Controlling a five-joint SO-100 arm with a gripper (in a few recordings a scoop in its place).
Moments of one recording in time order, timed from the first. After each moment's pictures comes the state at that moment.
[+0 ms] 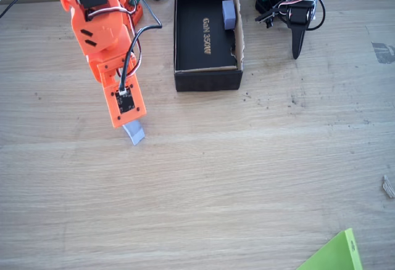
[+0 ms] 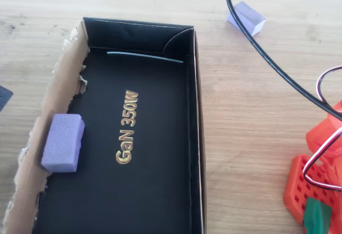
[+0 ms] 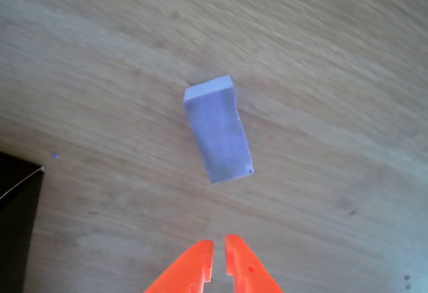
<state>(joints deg) 72.2 65.2 49.8 107.8 99.1</state>
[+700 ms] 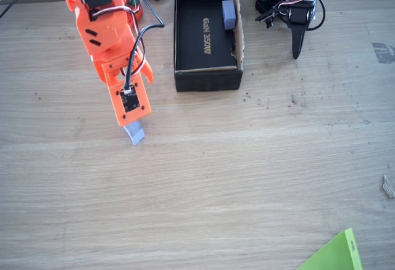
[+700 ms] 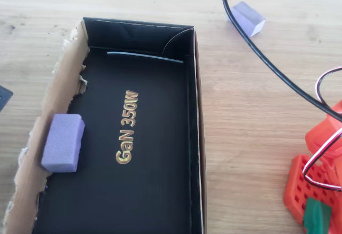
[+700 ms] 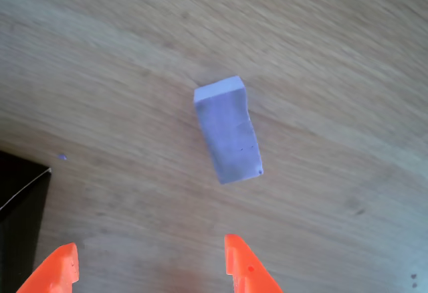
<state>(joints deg) 70.9 65.1 49.8 107.8 97.5</state>
